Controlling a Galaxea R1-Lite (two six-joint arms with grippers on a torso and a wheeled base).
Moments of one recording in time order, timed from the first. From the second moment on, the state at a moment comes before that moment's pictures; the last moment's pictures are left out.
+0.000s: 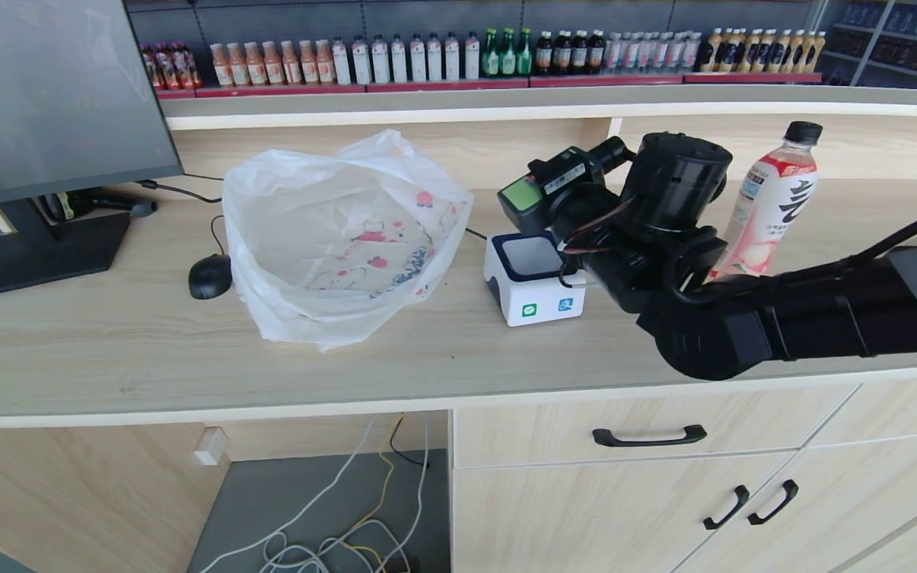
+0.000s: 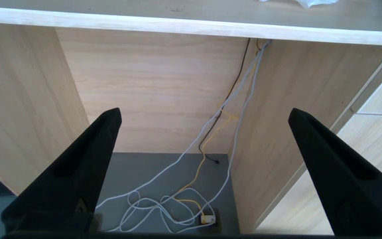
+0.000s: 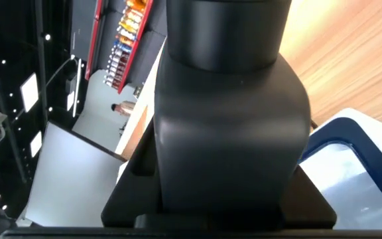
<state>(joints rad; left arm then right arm) 0.00 0.00 0.00 0.00 0.00 0.00 0.58 2.05 -1.41 -0.86 -0.29 0.97</state>
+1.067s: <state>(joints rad) 0.00 0.00 0.00 0.00 0.00 0.00 0.60 1.60 -1.00 -0.87 -0.30 0.94</state>
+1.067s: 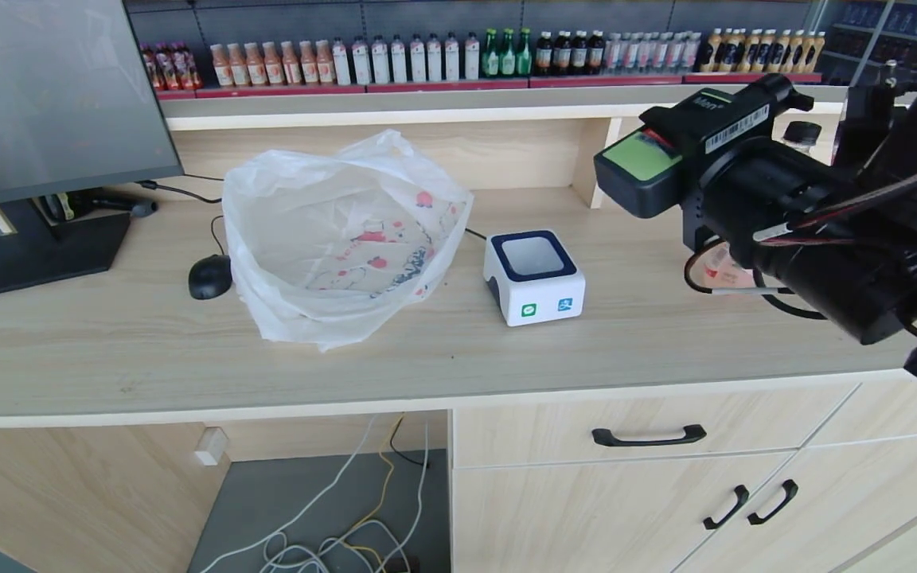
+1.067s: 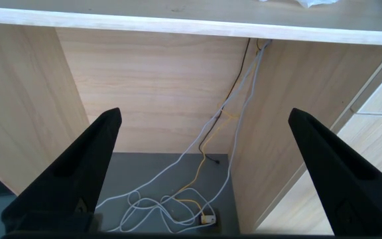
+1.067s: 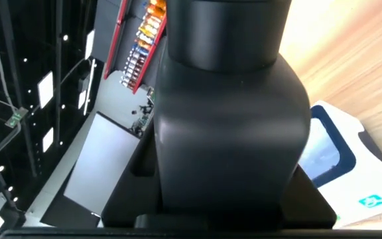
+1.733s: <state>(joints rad) 0.00 0.00 0.00 0.00 0.00 0.00 0.62 1.56 -0.80 -1.23 -0.28 0.38</state>
